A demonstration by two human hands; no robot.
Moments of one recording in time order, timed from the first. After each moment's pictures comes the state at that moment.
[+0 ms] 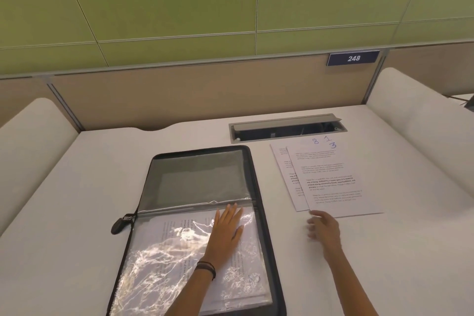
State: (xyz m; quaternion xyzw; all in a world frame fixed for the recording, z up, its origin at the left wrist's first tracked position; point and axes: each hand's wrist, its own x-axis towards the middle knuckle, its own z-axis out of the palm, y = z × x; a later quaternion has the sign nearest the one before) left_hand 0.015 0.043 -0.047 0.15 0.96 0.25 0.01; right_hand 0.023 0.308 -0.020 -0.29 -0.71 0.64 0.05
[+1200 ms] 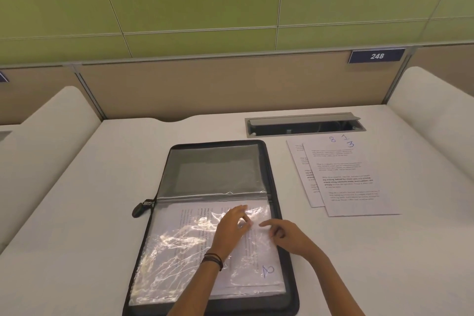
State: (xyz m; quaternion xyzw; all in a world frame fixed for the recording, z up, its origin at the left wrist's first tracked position) left_hand 0.027 0.022 -0.040 0.05 0.91 0.40 0.04; right_hand 0.033 0.220 -0.011 0.11 -0.86 0.45 -0.21
